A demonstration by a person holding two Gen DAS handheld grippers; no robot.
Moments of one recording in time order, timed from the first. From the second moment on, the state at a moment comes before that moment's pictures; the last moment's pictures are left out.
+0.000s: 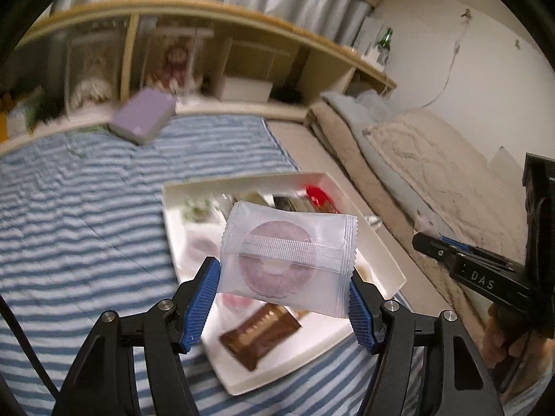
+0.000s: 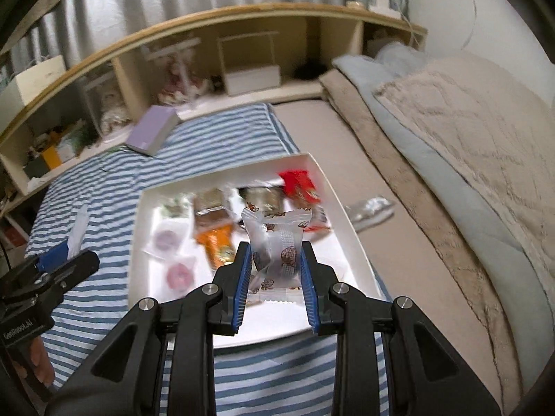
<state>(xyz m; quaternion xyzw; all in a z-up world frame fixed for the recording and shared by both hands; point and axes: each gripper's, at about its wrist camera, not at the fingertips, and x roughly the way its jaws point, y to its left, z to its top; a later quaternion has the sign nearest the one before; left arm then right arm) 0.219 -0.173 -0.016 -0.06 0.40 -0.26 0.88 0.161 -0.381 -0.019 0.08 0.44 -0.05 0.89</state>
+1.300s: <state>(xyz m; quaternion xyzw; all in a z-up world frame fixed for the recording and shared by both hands) 0.244 -0.159 -0.039 -0.05 0.43 -0.21 0.88 0.167 -0.377 -0.068 0.12 0.50 -0.03 0.86</state>
